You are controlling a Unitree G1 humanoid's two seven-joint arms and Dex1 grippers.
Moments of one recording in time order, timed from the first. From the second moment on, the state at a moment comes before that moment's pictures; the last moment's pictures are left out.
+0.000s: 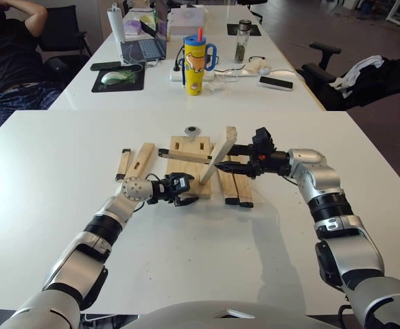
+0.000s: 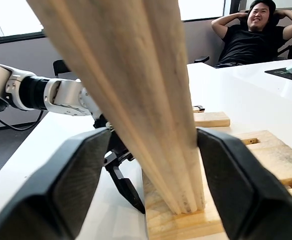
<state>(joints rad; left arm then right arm) -0.52 0.38 -0.47 0.67 0.10 -0.26 -0.83 -0.64 -0.40 0.08 0.56 0.41 0.20 1.39</state>
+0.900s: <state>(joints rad) -0.51 0.38 -0.45 0.68 0.08 -0.27 -0.78 -0.82 -0.25 -0.29 -0.14 1.09 0.45 0.59</state>
